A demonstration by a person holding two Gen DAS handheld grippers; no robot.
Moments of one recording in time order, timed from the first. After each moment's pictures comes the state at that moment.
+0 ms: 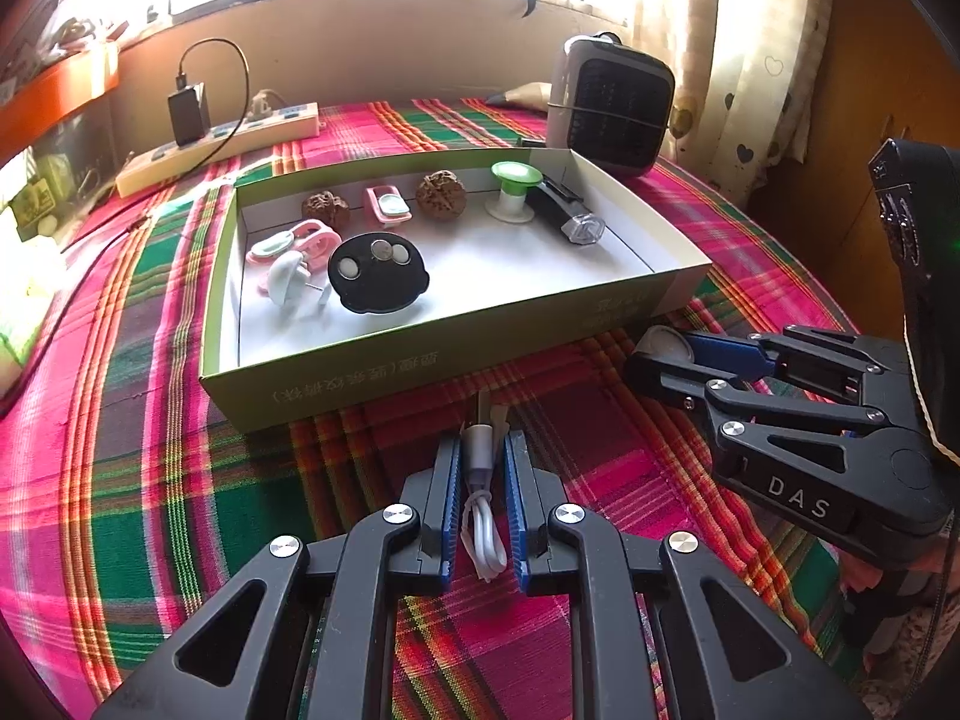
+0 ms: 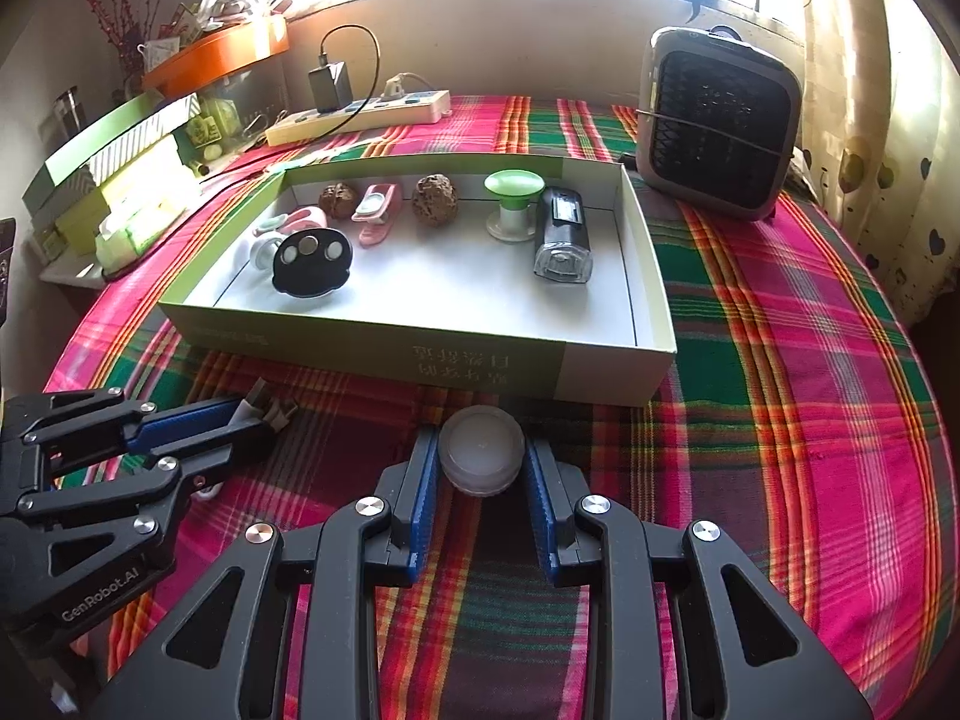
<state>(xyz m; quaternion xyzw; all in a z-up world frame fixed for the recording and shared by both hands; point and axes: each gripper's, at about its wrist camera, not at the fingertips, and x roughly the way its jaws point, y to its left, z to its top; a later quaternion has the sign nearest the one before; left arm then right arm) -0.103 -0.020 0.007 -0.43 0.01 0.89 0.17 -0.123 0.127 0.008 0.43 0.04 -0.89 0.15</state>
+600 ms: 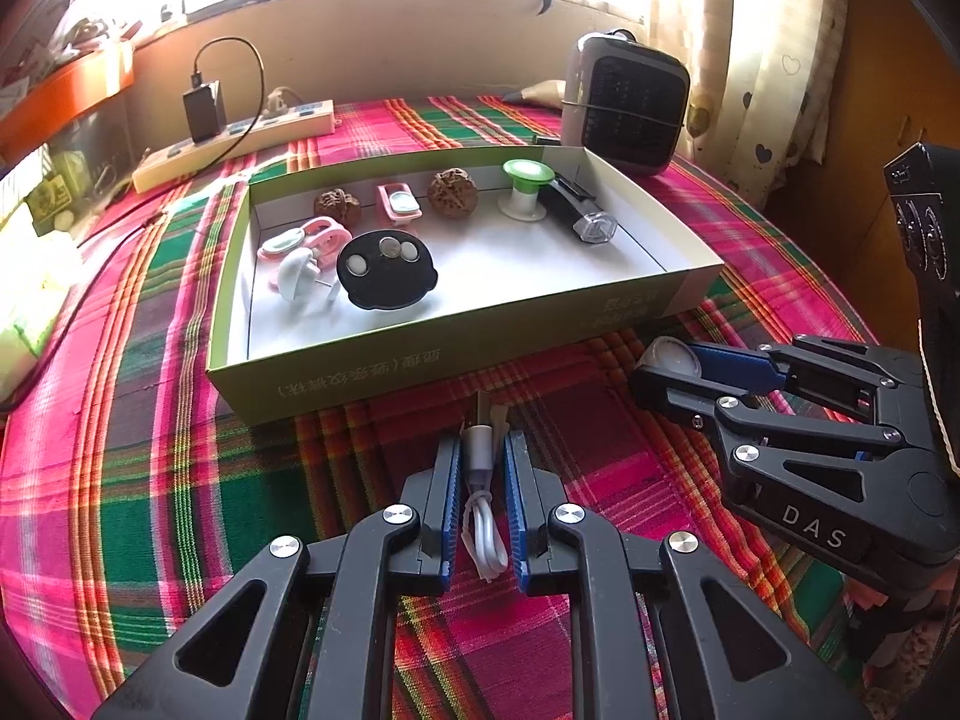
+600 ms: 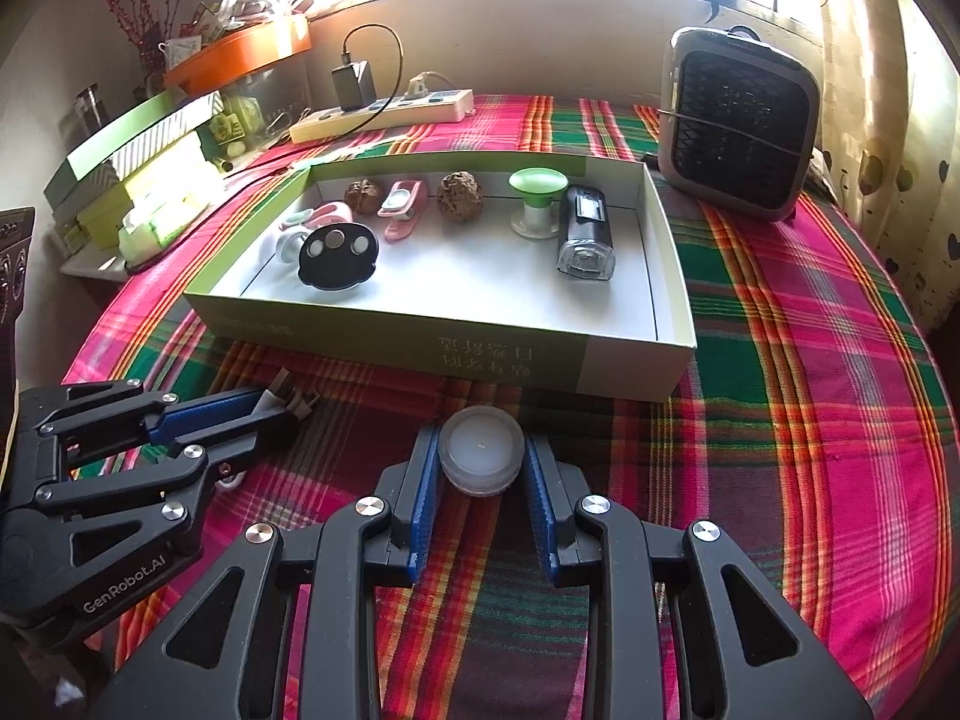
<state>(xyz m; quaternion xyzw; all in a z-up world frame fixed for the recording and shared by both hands) -0.101 -0.016 0.008 -0.43 0.02 0.89 0.15 -0.121 0.128 0.008 0.43 0.04 -0.88 0.18</state>
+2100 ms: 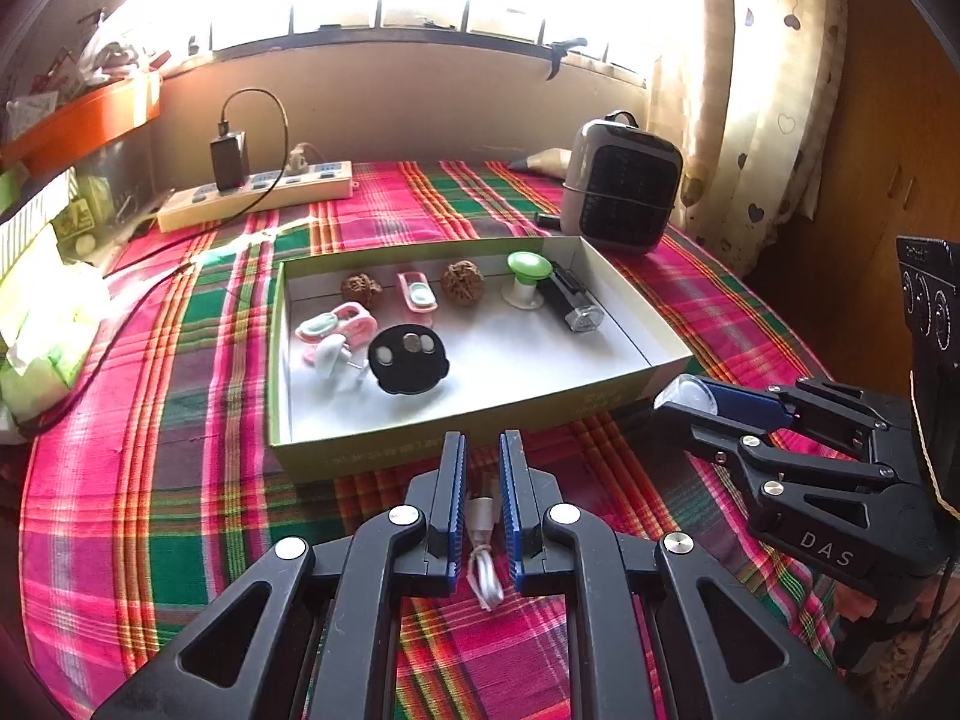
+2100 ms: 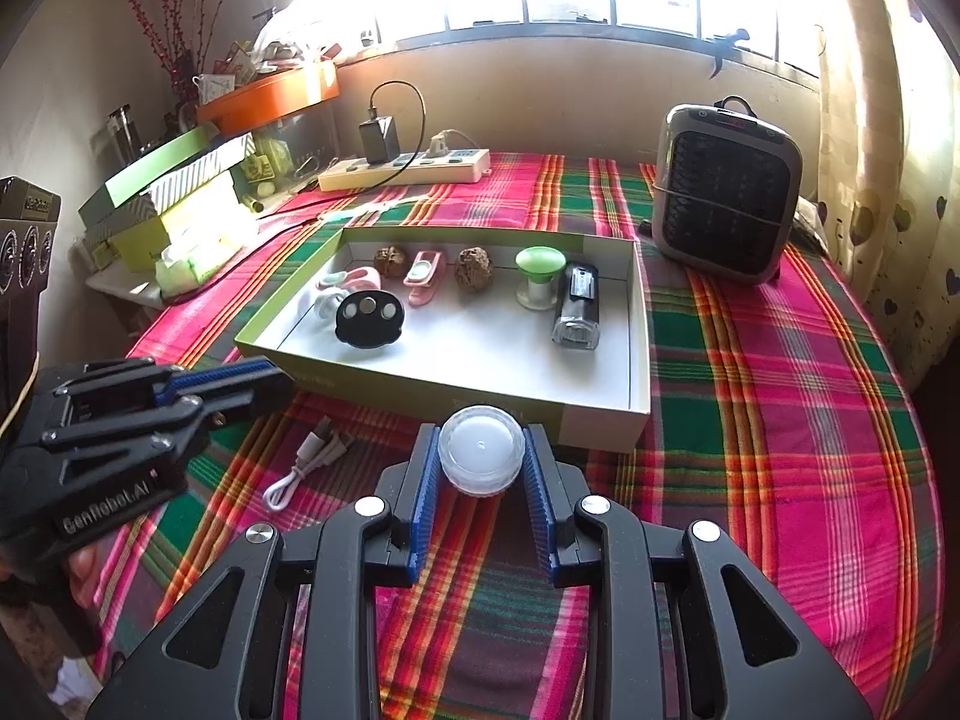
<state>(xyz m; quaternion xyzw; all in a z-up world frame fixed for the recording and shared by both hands) -0.097 -0.033 0.050 -0.38 -0.02 0.91 0.14 -0.109 0.139 0.043 0.38 0.04 -0.90 0.20</state>
